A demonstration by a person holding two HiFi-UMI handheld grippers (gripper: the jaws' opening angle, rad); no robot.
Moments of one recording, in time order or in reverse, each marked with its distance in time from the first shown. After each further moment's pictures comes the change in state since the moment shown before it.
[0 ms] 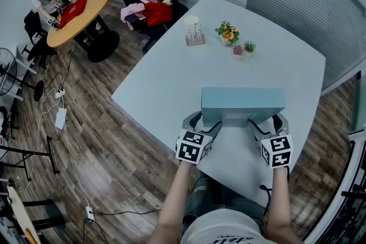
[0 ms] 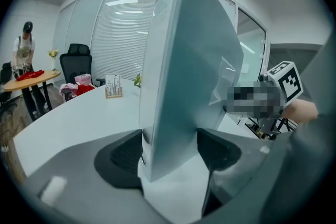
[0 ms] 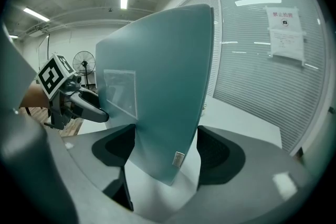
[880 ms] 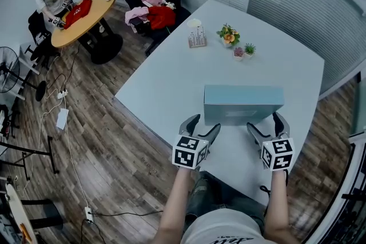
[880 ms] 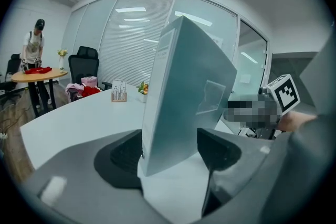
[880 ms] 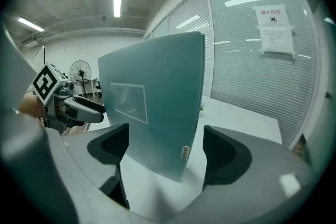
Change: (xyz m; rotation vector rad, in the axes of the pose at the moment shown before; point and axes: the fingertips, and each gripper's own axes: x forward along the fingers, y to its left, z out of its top) left arm -0.040 -0.010 0.003 -0.060 -0.094 0.019; right arm -0.027 0.010 0.000 0.088 -0.049 -0.010
